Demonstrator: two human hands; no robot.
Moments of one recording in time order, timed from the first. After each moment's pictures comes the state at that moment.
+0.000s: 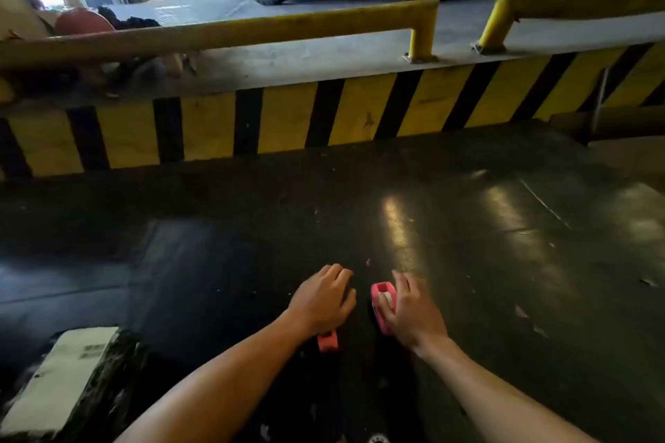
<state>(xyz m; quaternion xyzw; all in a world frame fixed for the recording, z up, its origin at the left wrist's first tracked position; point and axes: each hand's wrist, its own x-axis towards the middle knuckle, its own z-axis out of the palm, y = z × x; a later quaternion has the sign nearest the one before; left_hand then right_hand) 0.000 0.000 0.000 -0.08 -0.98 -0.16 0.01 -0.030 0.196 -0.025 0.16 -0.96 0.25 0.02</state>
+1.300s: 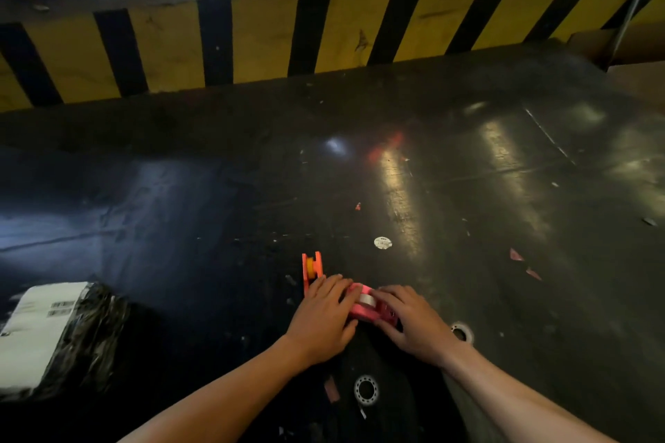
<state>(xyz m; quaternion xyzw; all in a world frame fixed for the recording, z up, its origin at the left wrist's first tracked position) 0.064 0.030 -0.105 -0.14 -0.98 -0.10 -0.05 0.007 0.250 -0.112 0.34 -0.90 0.25 -0.13</state>
